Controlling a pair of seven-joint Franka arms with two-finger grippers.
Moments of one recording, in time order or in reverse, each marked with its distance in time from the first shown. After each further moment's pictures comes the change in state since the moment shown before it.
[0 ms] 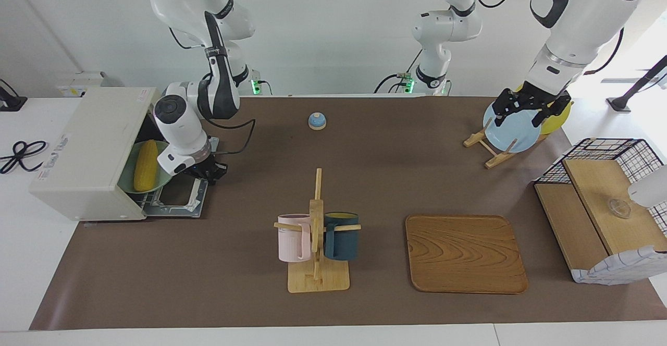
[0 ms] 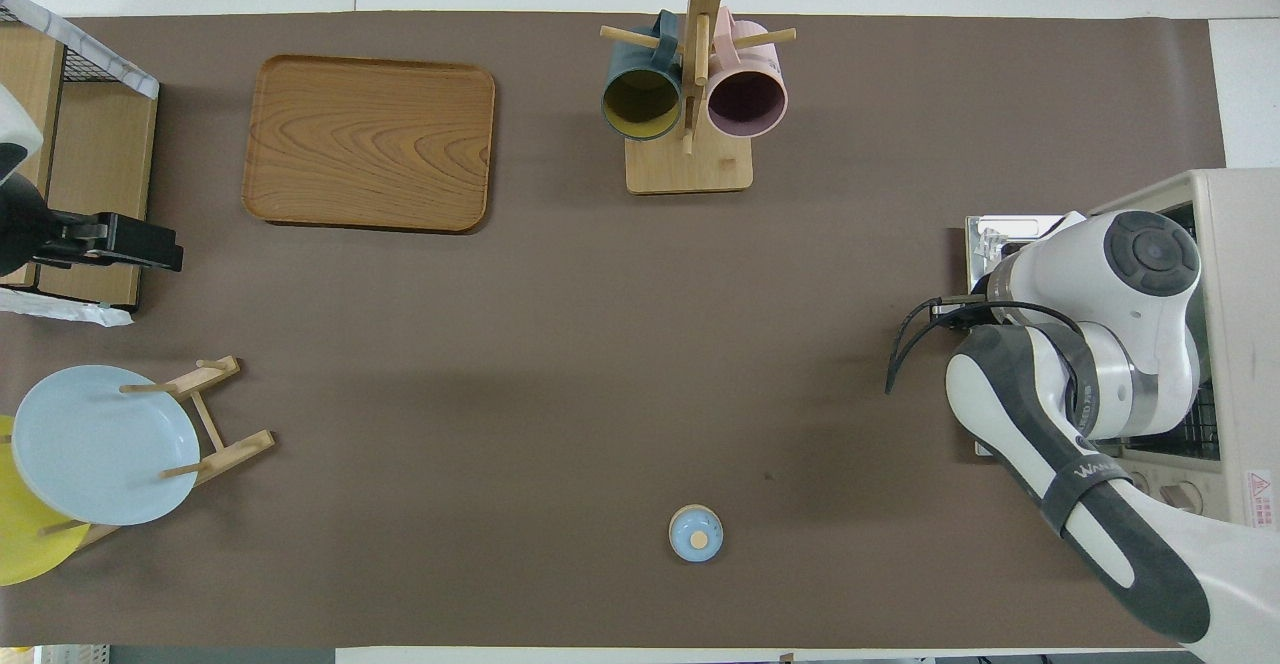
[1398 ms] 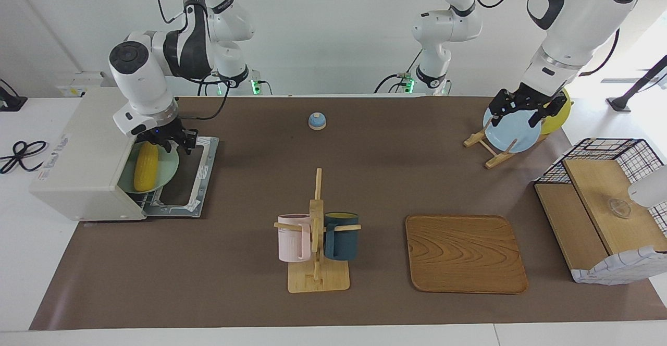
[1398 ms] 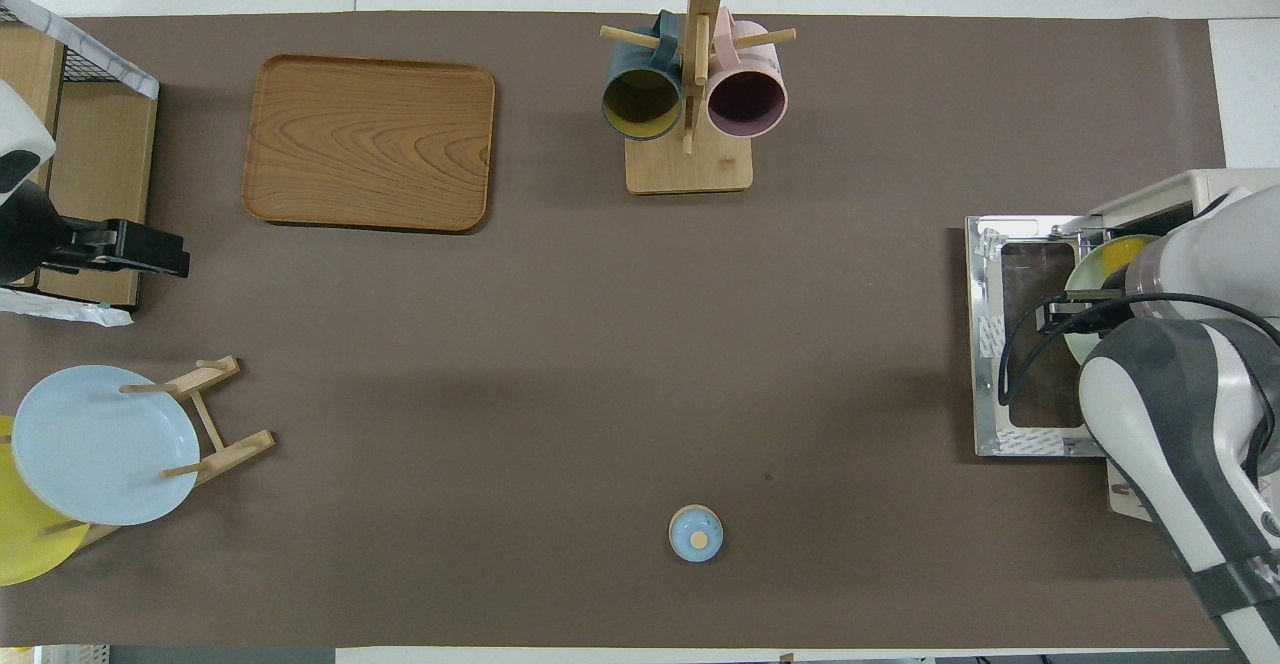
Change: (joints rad) left arm -0.002 -0.006 -0.001 -0.016 0.000 0.000 0.001; right arm -0.156 -0.218 0.066 0.085 -0.097 -0.323 -0.021
